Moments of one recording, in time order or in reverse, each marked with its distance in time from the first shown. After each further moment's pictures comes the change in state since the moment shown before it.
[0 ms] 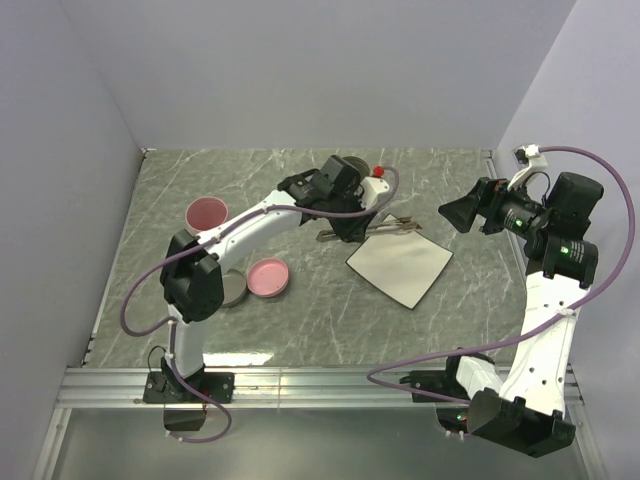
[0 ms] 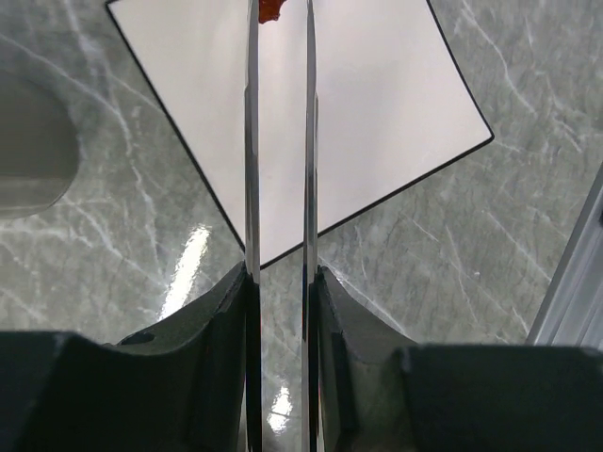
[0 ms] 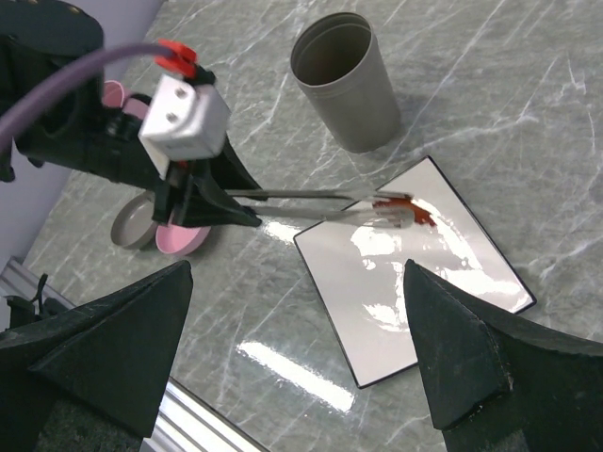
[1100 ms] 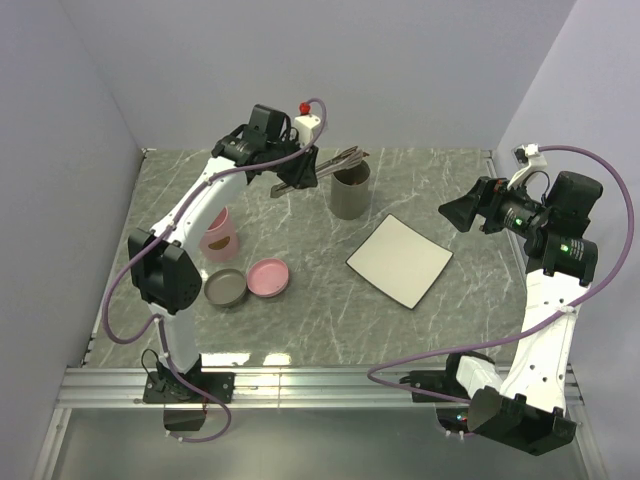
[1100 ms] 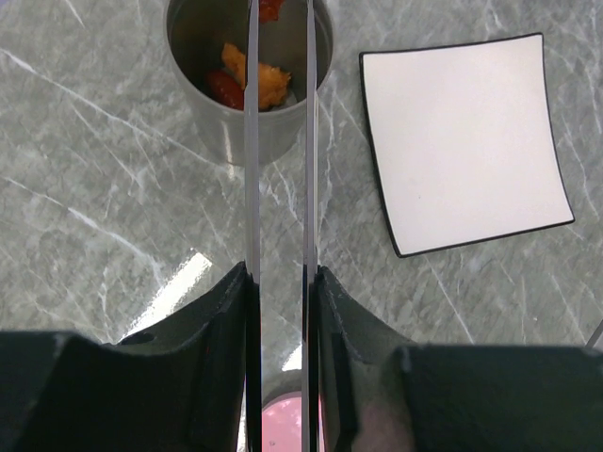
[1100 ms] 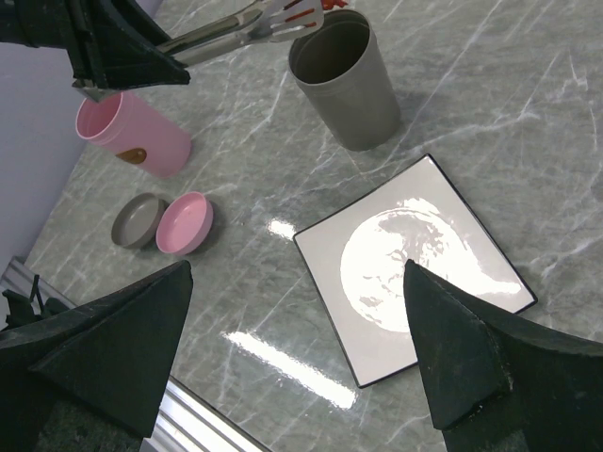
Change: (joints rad) left arm 0.338 -0.072 0.127 -0.048 0.070 -0.069; right arm 0.000 0.010 0.000 0.000 0.000 0.000
